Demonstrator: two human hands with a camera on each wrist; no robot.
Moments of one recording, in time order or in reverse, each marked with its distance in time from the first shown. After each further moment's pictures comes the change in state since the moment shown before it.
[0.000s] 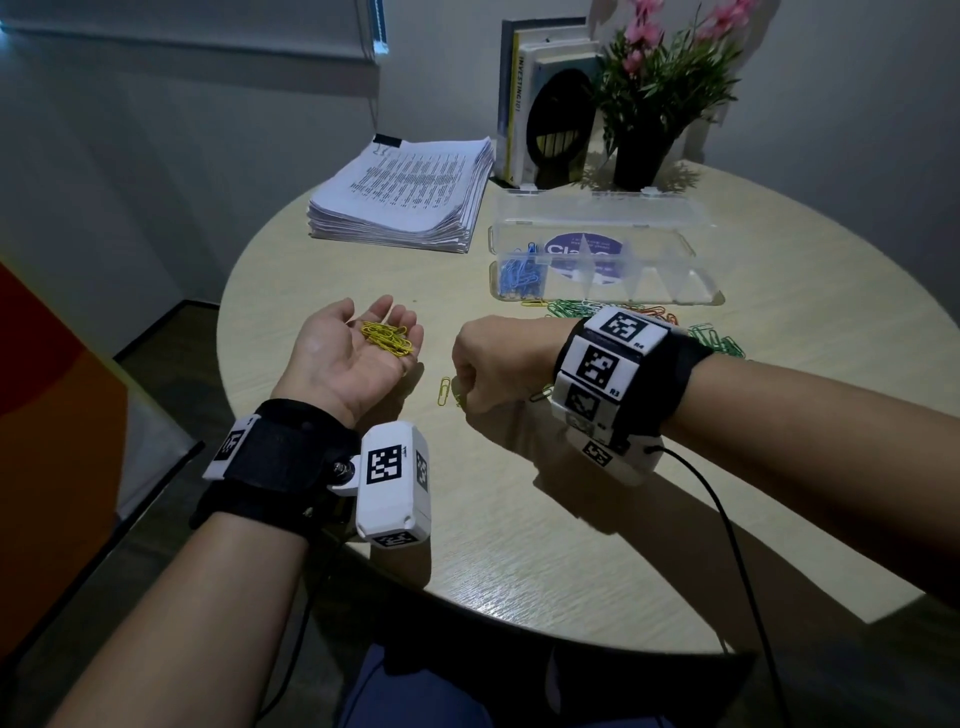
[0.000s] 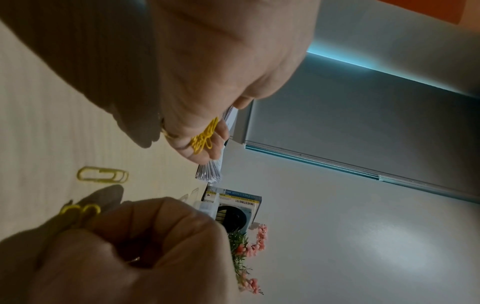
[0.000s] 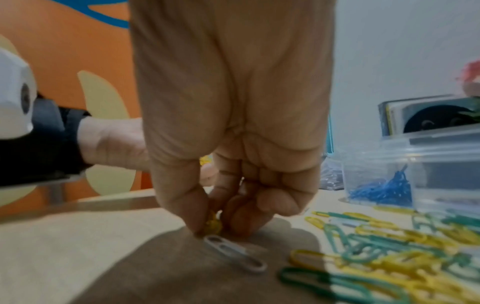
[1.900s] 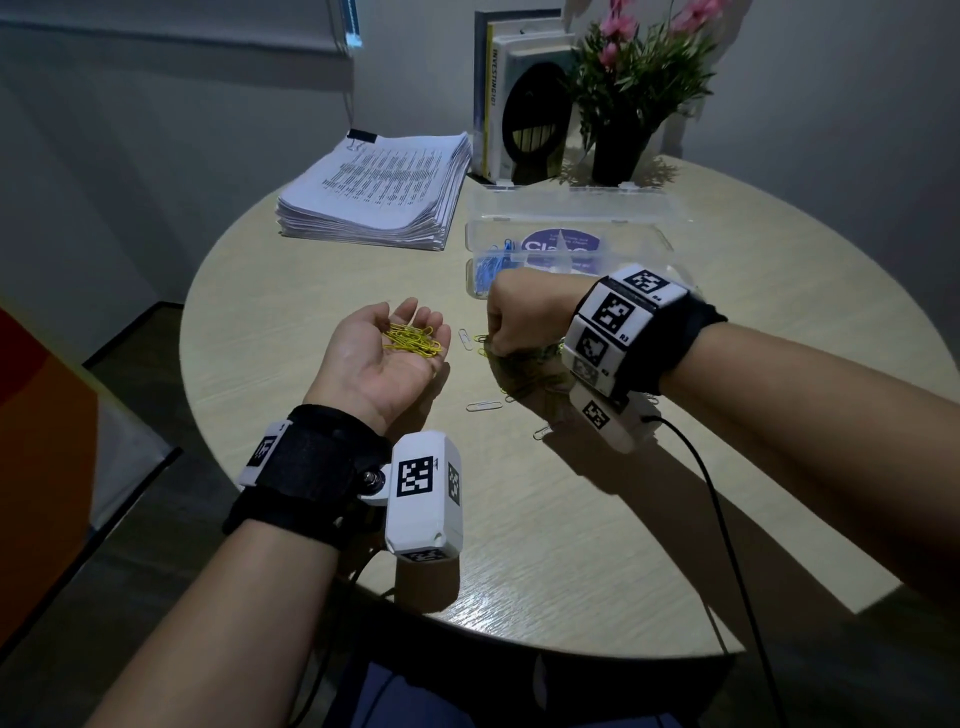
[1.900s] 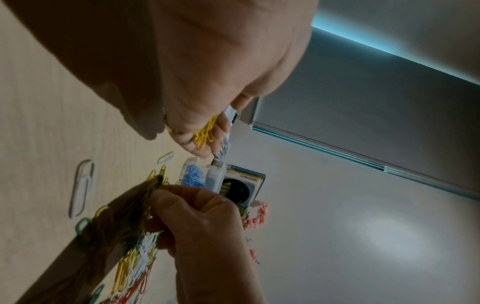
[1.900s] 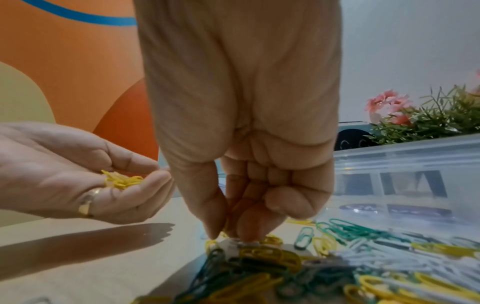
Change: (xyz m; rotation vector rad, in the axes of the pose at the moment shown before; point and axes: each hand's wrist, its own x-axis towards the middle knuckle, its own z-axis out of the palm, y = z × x) left_hand 0.009 -0.038 0.022 -0.059 -0.013 -0.076; right_hand 0.006 0.058 -0.017 0.047 0.092 0.206
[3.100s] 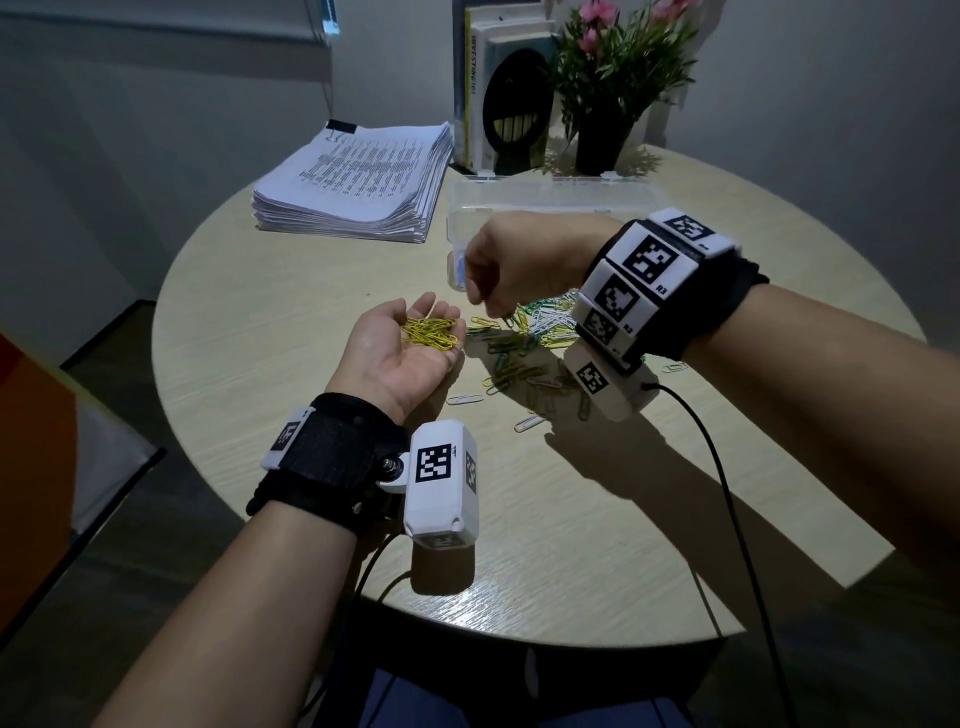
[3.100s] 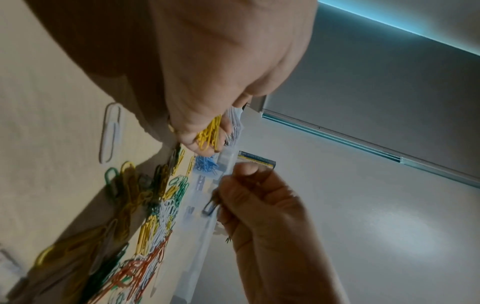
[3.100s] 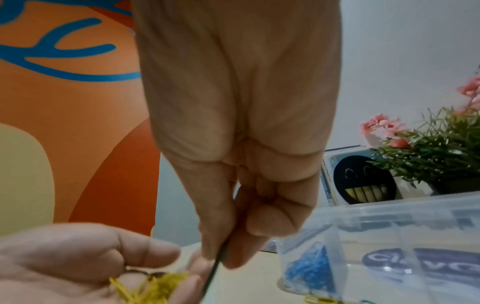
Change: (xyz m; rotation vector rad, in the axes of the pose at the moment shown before) left_hand 0.007 -0.027 0.013 0.014 -0.005 -0.057; right_hand -0.019 0.010 -0.034 0.172 0.042 -0.095
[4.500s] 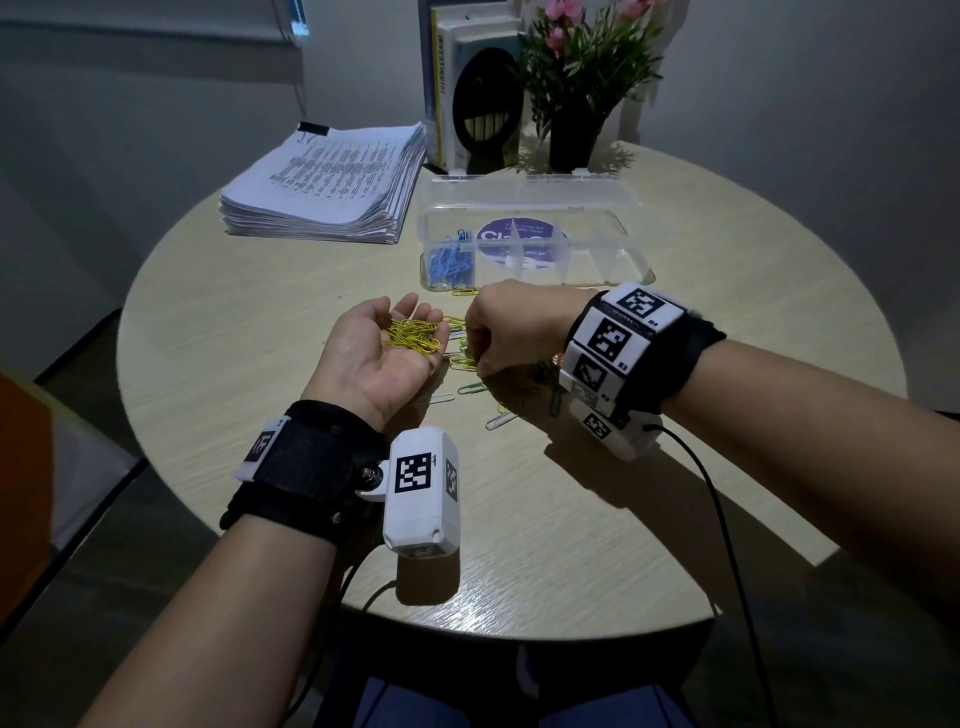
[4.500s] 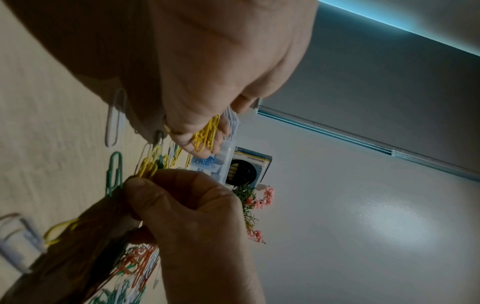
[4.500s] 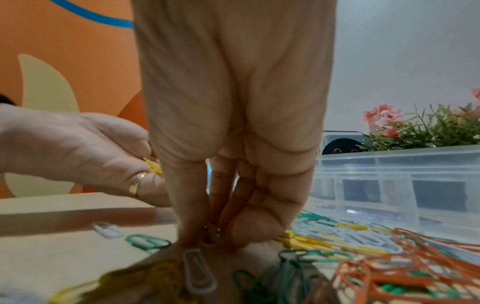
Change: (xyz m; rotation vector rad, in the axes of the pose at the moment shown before) left_hand -0.004 -0.010 0.005 0.061 -0.029 0.007; right_hand -0.019 0.021 0.043 -0.153 -0.035 0.029
